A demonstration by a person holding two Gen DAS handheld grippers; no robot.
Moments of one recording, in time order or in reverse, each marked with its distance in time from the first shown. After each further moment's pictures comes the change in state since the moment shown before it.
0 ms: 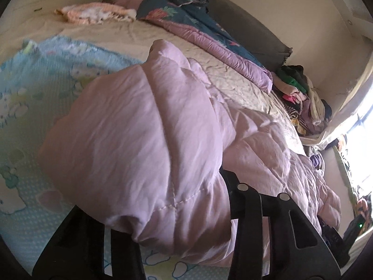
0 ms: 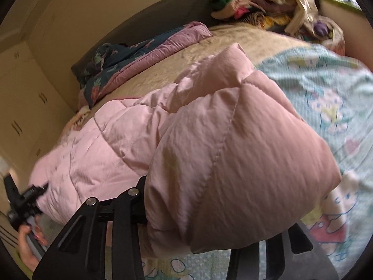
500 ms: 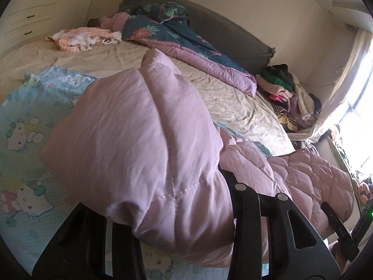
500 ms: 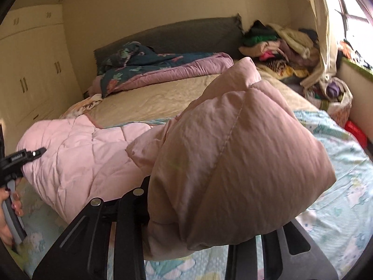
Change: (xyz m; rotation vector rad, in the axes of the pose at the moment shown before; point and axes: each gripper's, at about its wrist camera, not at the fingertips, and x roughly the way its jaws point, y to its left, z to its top) left arm -0.072 -0.025 0.002 0.101 -0.061 -0.038; right arm -0.076 0.064 0.001 -0.287 -0.113 -0.036
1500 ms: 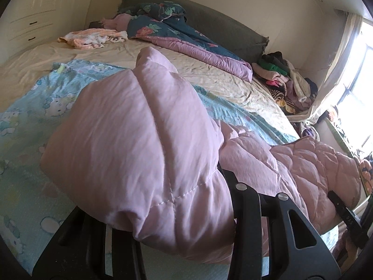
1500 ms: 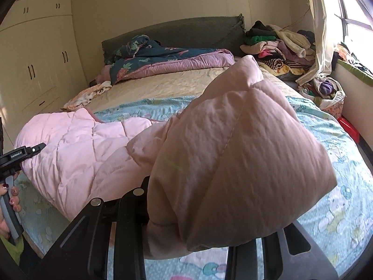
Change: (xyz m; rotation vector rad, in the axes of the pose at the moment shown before) left arm -0.097 0.036 -0.084 0.069 0.026 0.024; right arm -0.103 0.027 -0.080 -0.029 0.034 -0.014
